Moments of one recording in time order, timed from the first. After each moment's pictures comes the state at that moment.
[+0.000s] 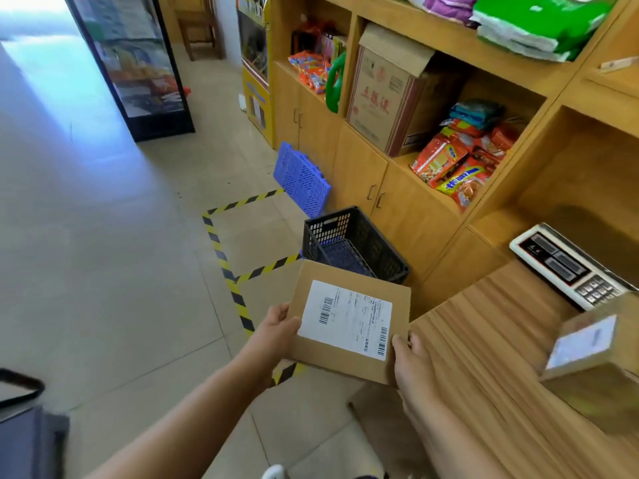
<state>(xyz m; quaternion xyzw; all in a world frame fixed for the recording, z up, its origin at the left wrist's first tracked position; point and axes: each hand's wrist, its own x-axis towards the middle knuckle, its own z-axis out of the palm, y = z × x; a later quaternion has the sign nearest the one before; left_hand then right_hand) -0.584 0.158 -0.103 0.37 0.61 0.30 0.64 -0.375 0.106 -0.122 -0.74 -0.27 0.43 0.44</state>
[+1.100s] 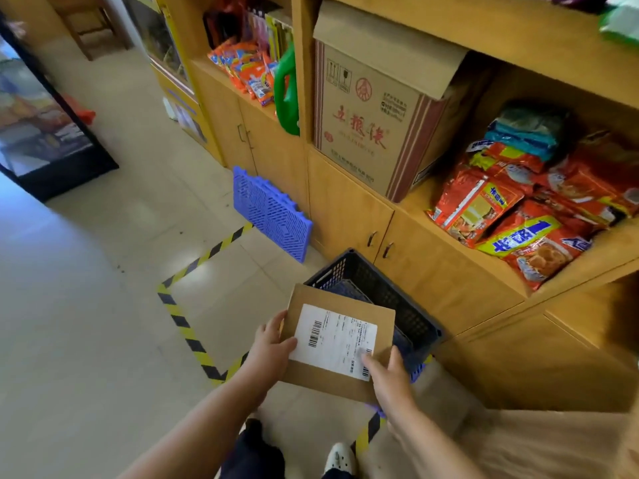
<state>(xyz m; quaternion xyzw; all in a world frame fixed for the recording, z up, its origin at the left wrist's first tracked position) -0.533 0.694 -0.171 0.48 0.64 0.11 0.58 -0.357 0.590 -0.194 -0.78 -0.16 0.49 0.35</state>
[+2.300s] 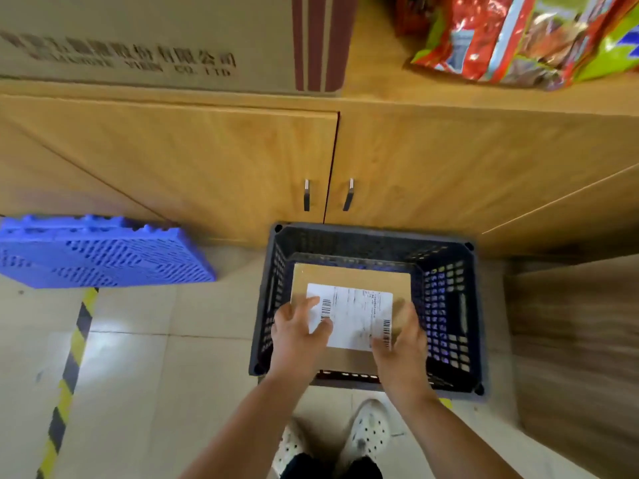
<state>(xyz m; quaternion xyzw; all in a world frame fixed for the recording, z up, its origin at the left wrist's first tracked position) -0.361 0.960 -0.541 0.74 0.43 -0.13 0.50 -0.313 0.812 -0.522 -0.91 0.06 0.23 0.32</state>
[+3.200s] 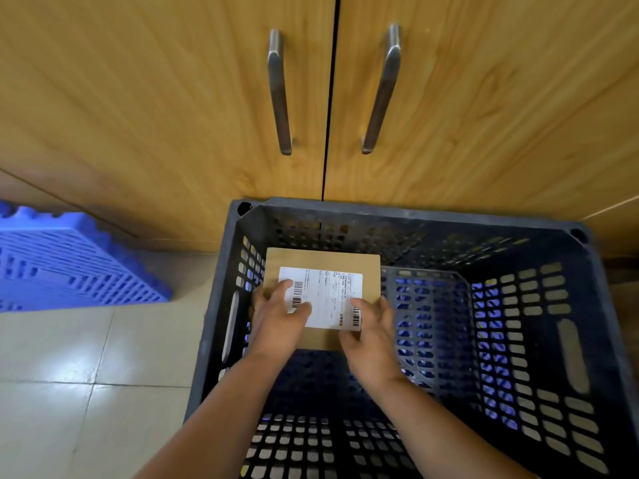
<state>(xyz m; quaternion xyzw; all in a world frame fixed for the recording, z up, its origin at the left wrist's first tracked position) -0.293 1.013 -0.807 0.76 0.45 -0.11 0.45 -0.258 0.862 -0.801 -0.89 -0.05 0.30 0.34</state>
